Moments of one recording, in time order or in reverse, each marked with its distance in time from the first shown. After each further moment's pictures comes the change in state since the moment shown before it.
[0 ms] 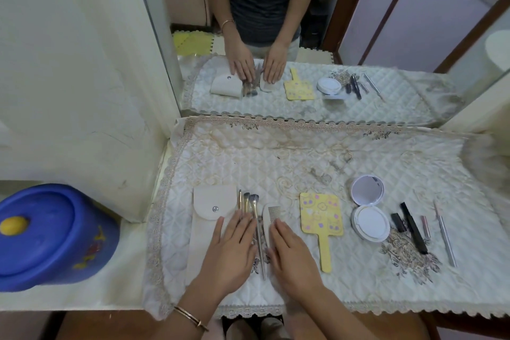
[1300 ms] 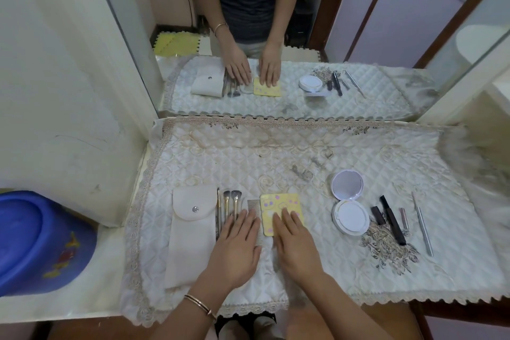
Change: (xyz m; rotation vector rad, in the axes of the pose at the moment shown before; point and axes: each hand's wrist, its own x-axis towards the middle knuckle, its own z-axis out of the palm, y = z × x) left_hand 0.023 0.037 0.011 0.081 -0.049 0.087; right_hand 0.005 0.038 -0.023 -0.067 -0.077 0.154
